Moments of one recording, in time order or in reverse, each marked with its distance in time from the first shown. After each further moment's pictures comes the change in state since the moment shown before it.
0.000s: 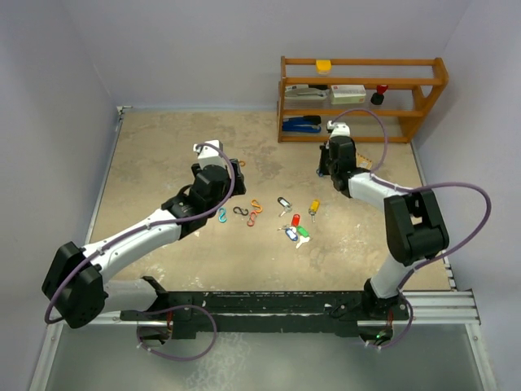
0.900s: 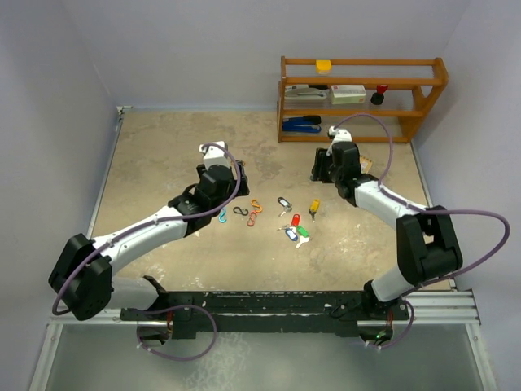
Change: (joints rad) left arm 0.000 0.053 0.000 0.033 0.021 -0.002; right arm 0.010 -0.108 -0.022 -0.088 -0.104 0.064
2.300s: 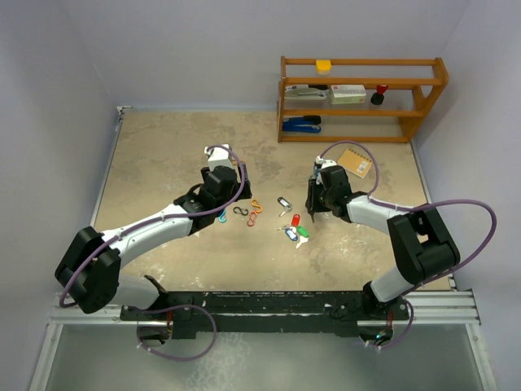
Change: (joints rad) left arm 0.000 0.069 -0.002 0.005 0.036 -0.024; right arm 0.091 -0.007 -0.211 -0.062 -0.096 0.065
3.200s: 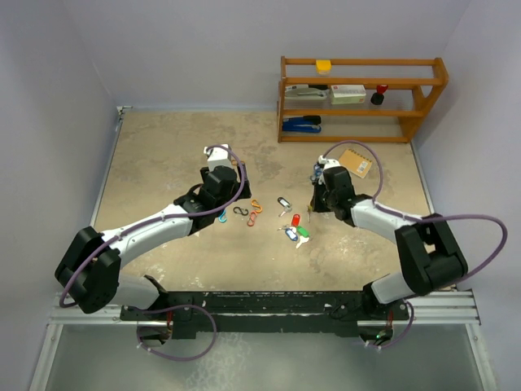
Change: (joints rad) left arm 0.000 0.000 0.000 -0.001 -0.017 0.000; right arm 0.006 -0.047 -0.014 -0.012 0.012 -0.001
